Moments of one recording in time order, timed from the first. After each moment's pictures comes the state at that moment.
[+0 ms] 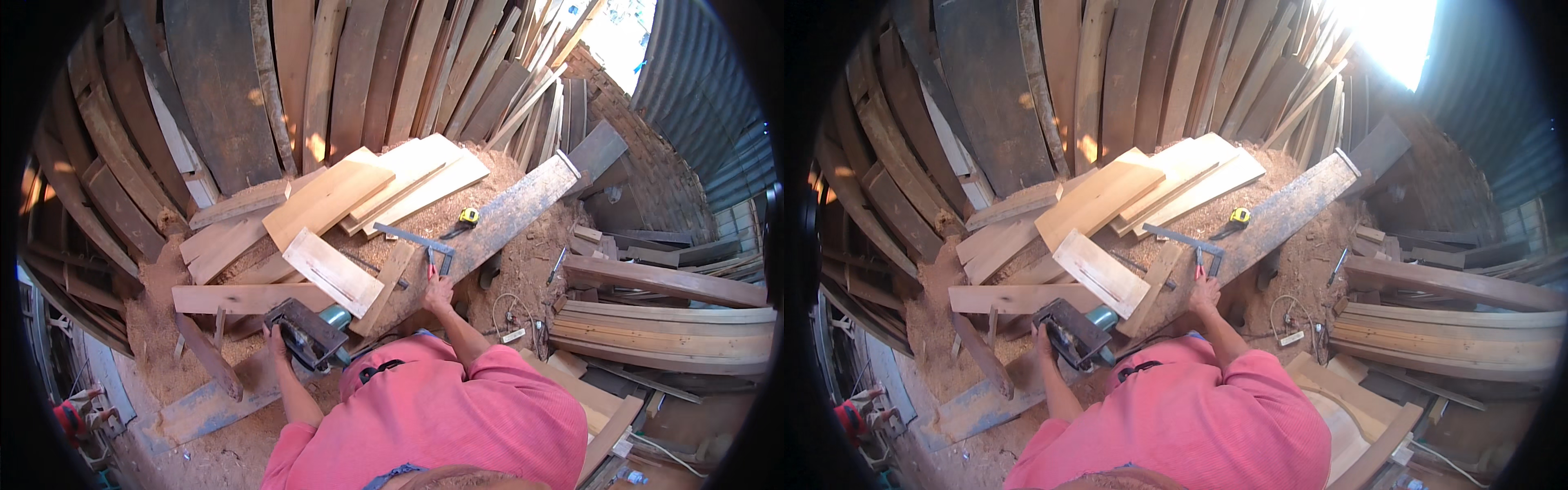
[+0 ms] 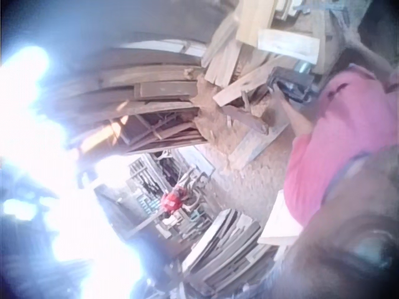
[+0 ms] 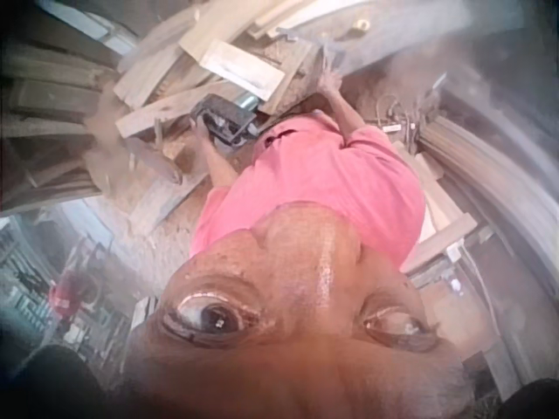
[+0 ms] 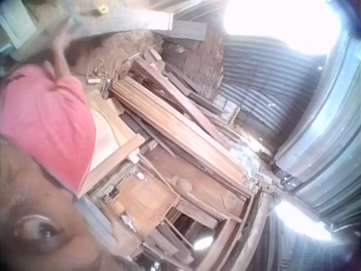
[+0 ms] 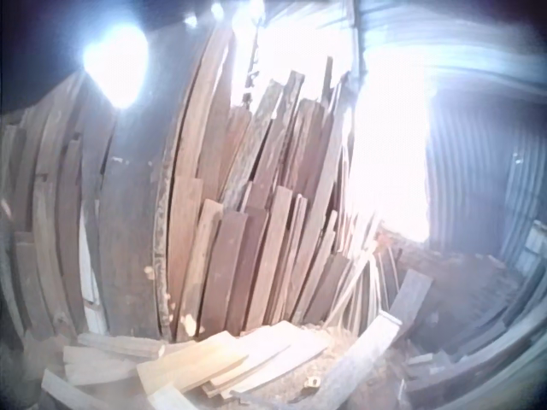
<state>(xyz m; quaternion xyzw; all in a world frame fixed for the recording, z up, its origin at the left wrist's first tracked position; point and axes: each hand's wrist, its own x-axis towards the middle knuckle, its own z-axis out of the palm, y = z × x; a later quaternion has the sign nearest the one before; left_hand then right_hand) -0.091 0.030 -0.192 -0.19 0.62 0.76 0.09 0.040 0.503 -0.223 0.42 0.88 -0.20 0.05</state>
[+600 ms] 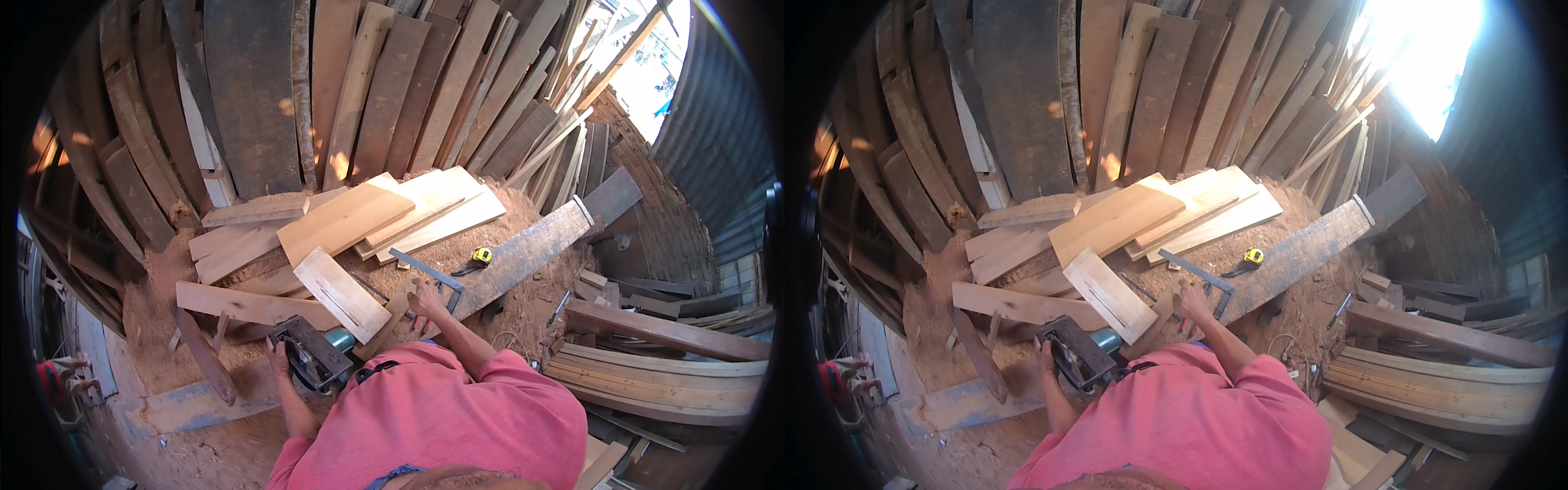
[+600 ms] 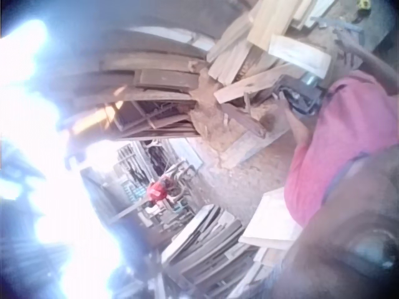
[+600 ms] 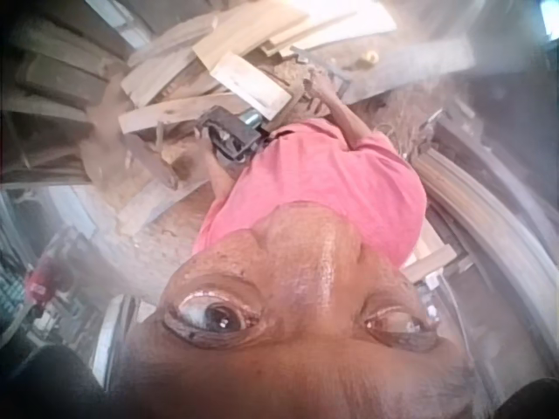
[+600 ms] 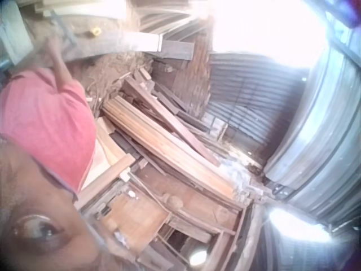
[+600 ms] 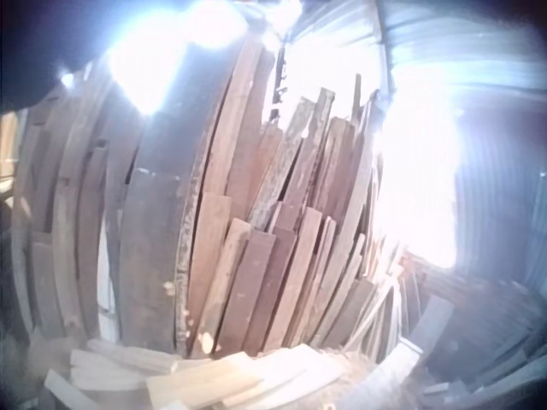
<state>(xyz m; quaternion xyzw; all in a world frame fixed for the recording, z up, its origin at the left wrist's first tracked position) -0.080 0.019 -0.198 -0.17 0.66 0.73 0.05 -0.072 0.514 -0.154 0.20 0.93 -0.29 0.13</state>
